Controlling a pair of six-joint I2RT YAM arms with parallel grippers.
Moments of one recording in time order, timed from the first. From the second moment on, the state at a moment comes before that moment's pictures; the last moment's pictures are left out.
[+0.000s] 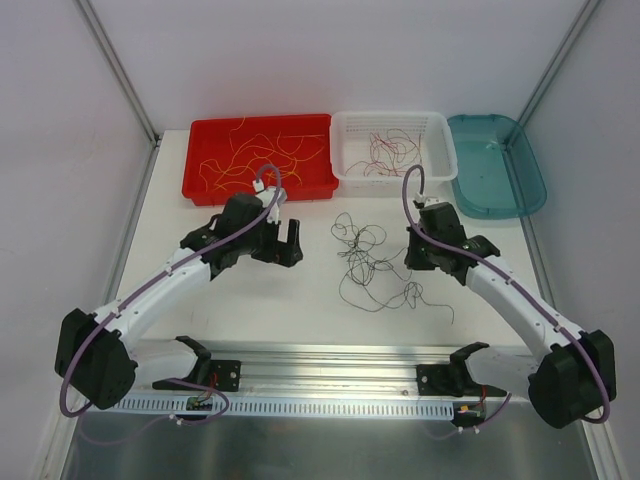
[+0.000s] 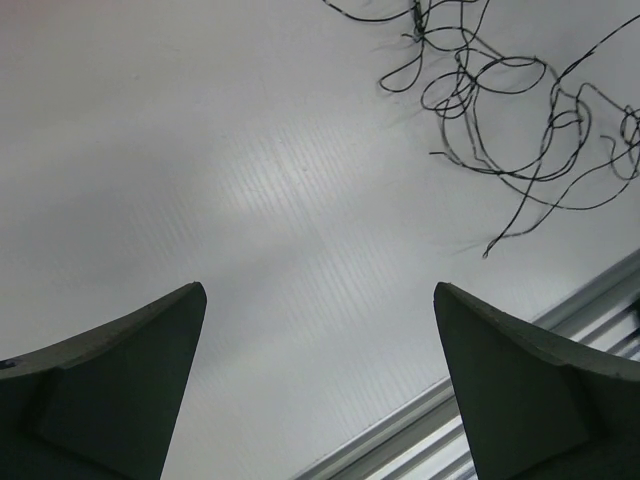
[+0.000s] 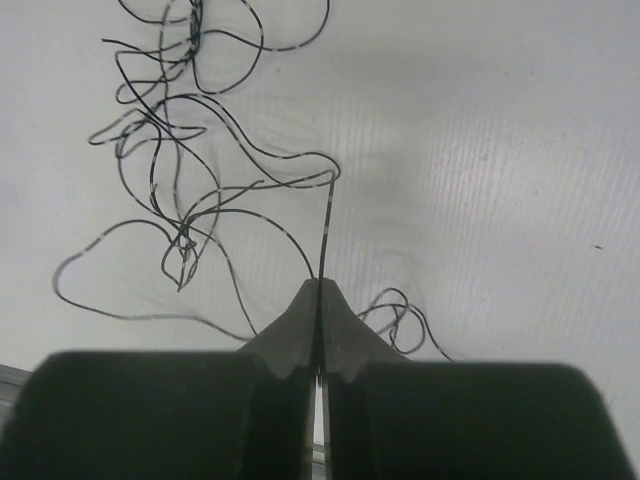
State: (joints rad) left arm -0.54 1.18 0.89 -0.46 0.13 -0.27; right arm 0.45 1.15 0.85 -0.63 0.05 0.35
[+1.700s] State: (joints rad) left arm -0.45 1.52 0.91 -0.34 -0.11 -0.91; right arm 0.46 0.79 0.84 -0.70 0.09 0.31
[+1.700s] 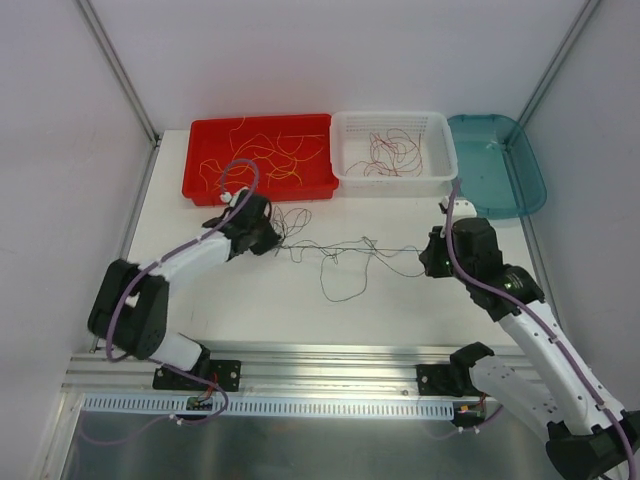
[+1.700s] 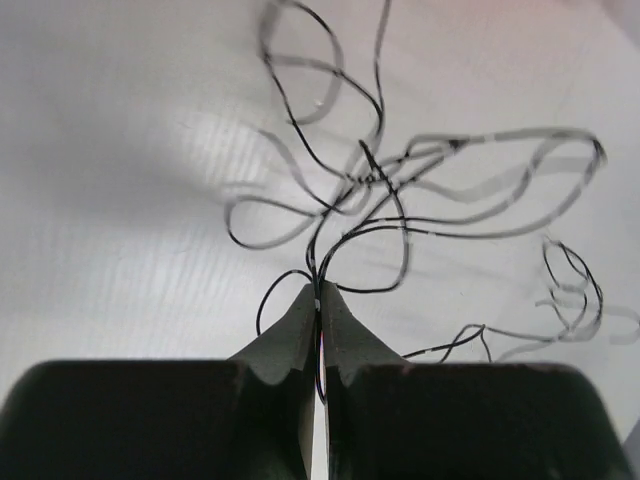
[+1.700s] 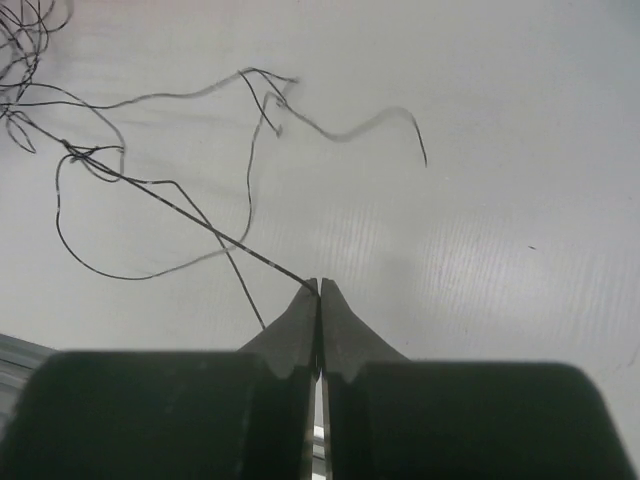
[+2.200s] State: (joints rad) left arm -0.03 1.06 0.67 -0.48 -0.25 -0.75; right arm 0.36 0.67 1.30 -0.90 0.33 0.20
